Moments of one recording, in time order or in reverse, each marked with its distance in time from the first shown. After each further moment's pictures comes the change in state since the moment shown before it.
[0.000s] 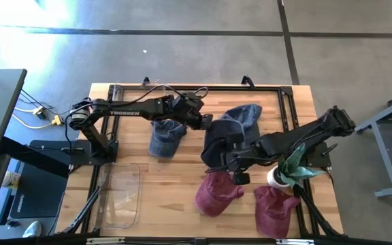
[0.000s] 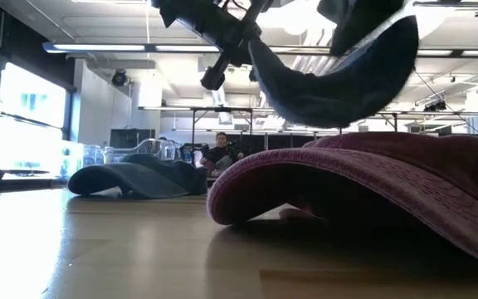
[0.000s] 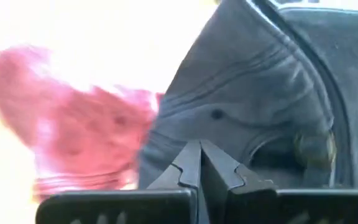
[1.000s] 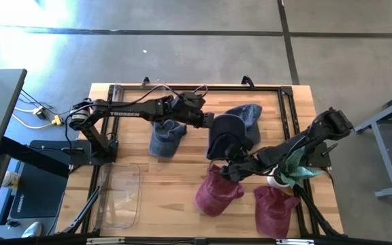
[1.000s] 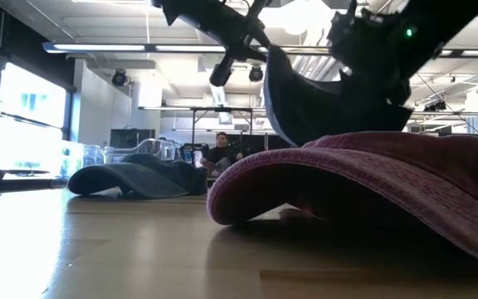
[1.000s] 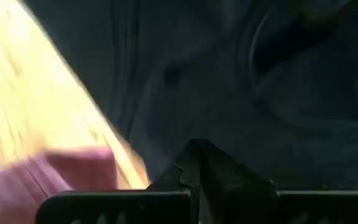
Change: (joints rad) left arm -0.029 0.000 -0.001 0.110 -0.032 0.034; right arm 0.042 0.051 -0.472 0.564 0.451 0.592
